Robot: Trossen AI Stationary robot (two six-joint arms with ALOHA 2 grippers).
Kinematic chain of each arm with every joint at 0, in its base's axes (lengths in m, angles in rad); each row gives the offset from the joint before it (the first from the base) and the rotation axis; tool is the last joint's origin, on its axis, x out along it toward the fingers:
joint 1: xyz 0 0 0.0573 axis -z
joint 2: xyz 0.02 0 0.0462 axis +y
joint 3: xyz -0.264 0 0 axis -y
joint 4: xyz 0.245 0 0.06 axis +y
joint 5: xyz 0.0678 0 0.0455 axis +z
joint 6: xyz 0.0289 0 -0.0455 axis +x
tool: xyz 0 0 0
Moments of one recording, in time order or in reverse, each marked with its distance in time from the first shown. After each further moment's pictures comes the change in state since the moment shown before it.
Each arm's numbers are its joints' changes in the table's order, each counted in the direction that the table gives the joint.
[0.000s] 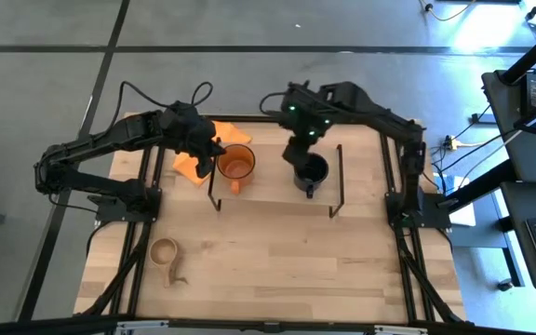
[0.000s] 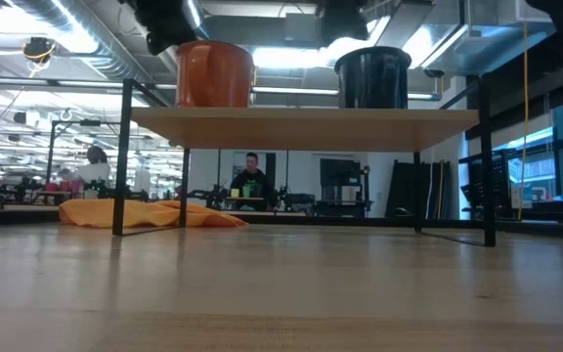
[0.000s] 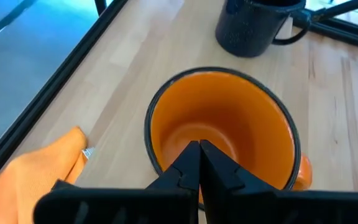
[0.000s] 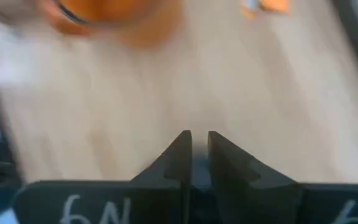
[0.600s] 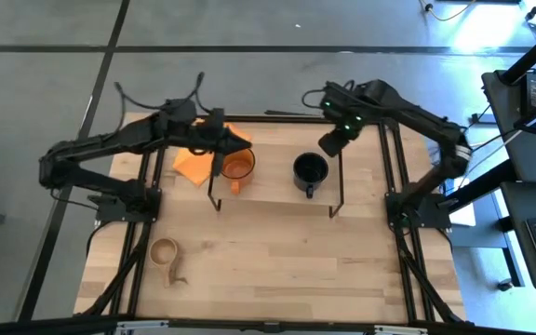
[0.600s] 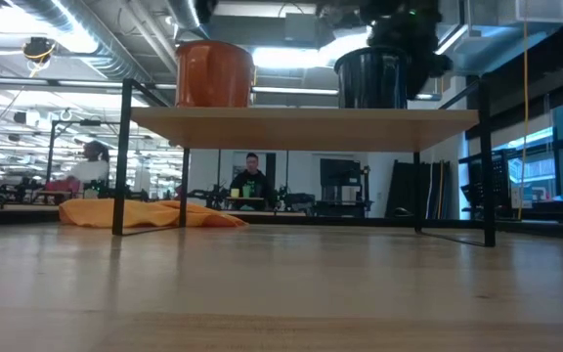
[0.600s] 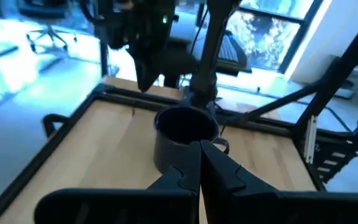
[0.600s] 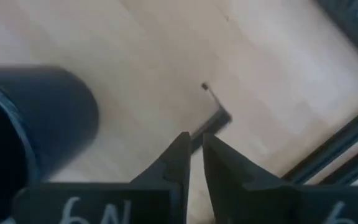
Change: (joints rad) left arm 0.077 0.067 0.008 -0.501 -0.103 -0.054; right arm 0.248 -0.369 -0.664 -0.045 -0.110 0.164
